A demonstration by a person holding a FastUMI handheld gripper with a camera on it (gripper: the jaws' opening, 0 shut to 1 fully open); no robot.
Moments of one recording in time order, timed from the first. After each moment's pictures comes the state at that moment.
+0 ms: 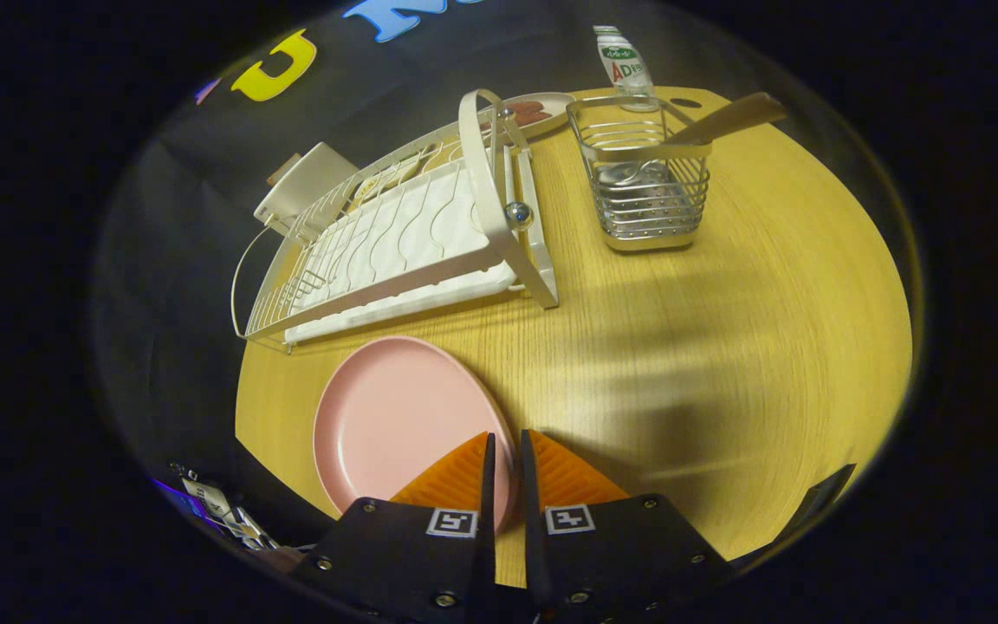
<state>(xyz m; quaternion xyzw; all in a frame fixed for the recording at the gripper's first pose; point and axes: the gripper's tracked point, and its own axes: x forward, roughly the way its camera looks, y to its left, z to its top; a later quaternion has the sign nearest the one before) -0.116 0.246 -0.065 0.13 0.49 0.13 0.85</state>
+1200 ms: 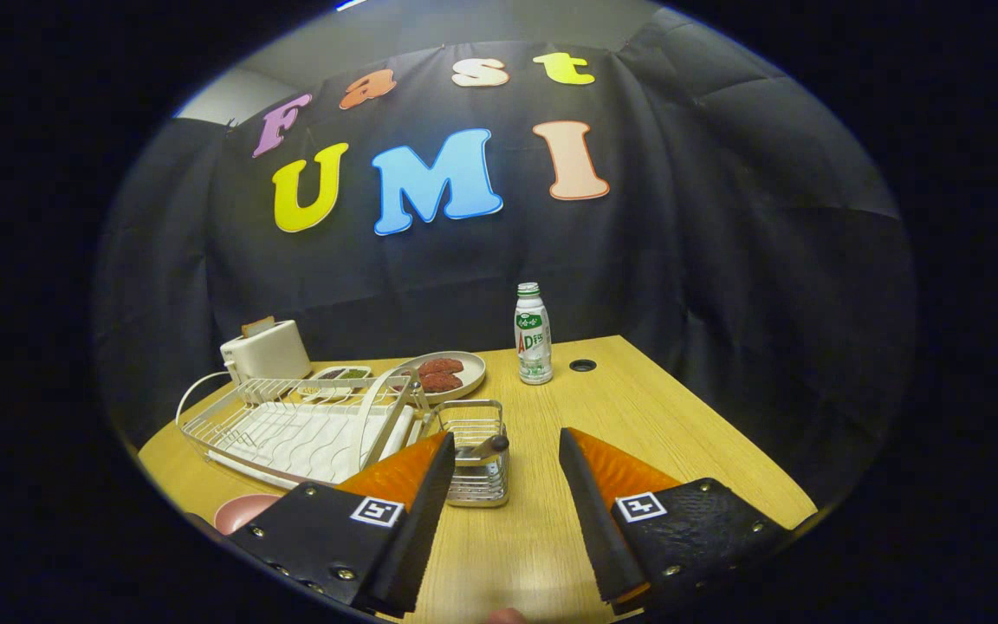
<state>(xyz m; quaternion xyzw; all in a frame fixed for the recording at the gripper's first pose) -0.019 0.100 0.049 0.07 0.09 0.01 0.99</state>
